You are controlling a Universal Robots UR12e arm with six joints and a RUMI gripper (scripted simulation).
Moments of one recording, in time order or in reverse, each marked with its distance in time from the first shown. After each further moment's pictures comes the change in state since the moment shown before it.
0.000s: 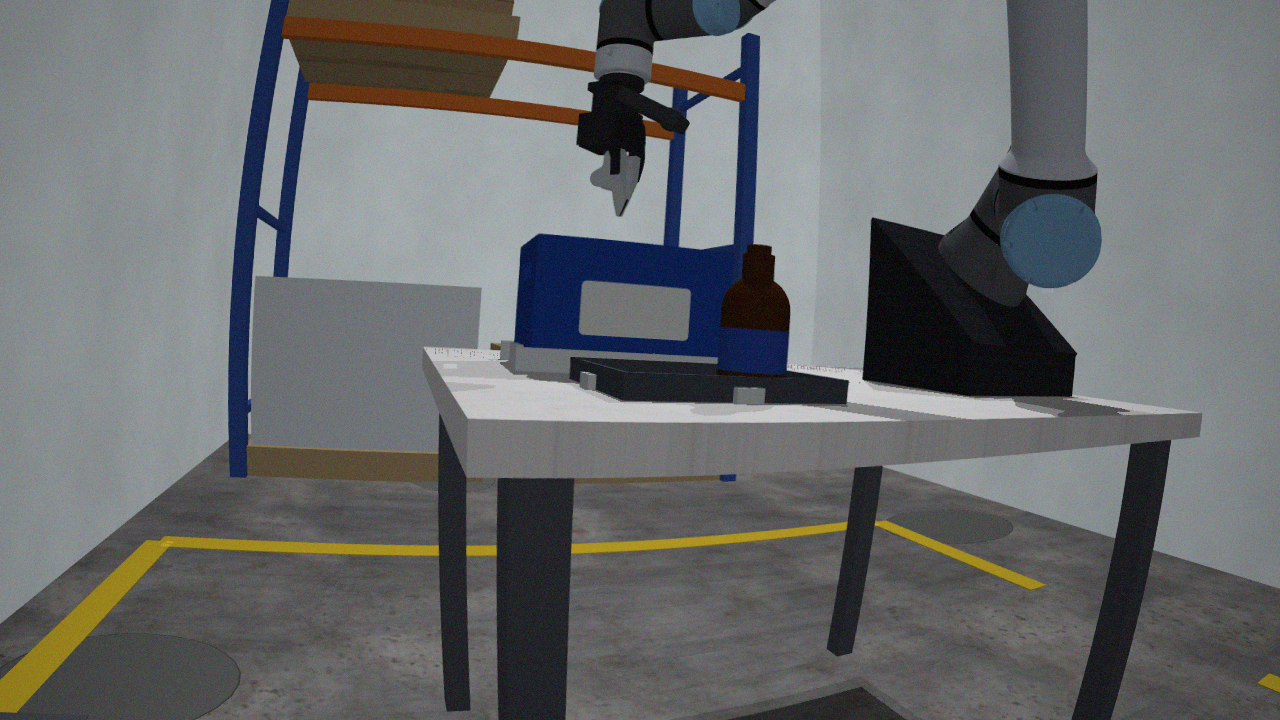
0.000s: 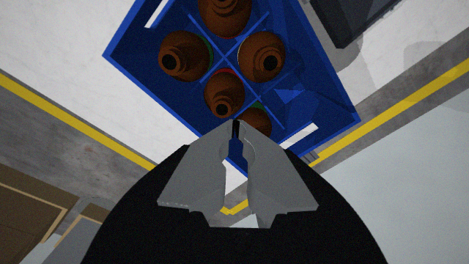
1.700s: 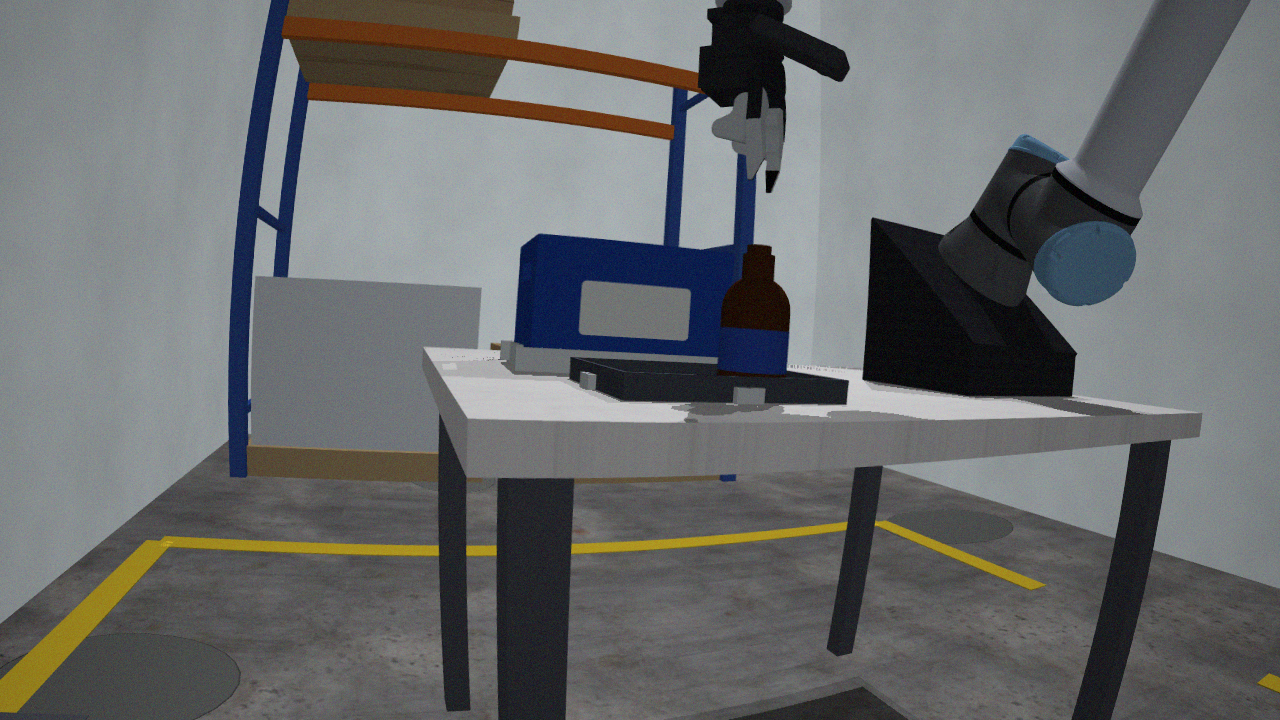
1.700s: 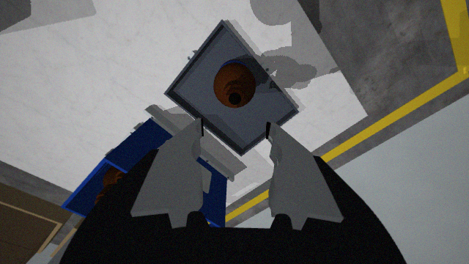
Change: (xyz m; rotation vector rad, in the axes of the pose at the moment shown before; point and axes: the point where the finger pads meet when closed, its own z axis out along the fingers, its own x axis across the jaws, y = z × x) arm 0.178 -0.276 0.001 0.000 0.000 -0.003
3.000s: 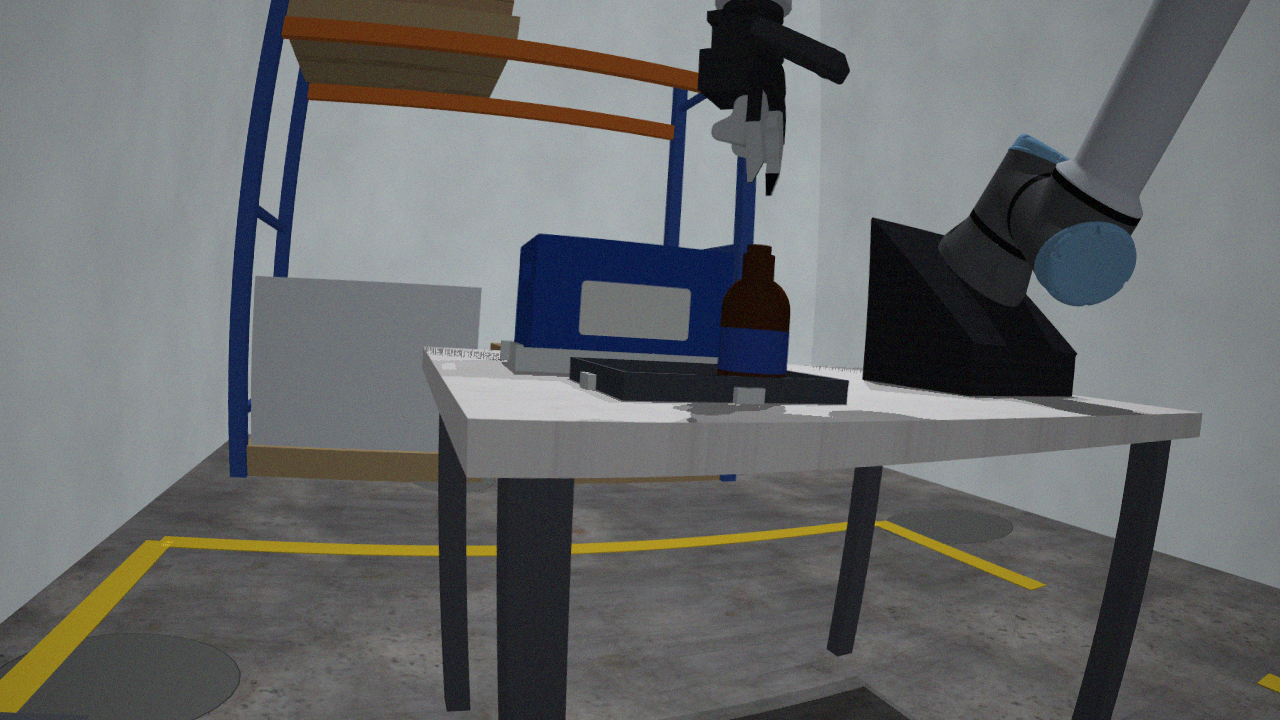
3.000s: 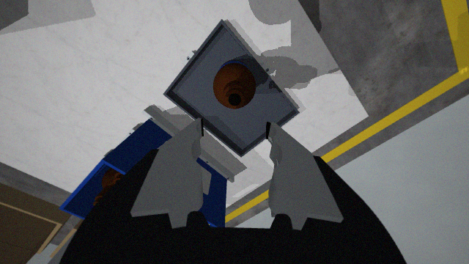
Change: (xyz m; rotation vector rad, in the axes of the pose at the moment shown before) arm 0.000 0.000 0.003 0.001 0.000 0.000
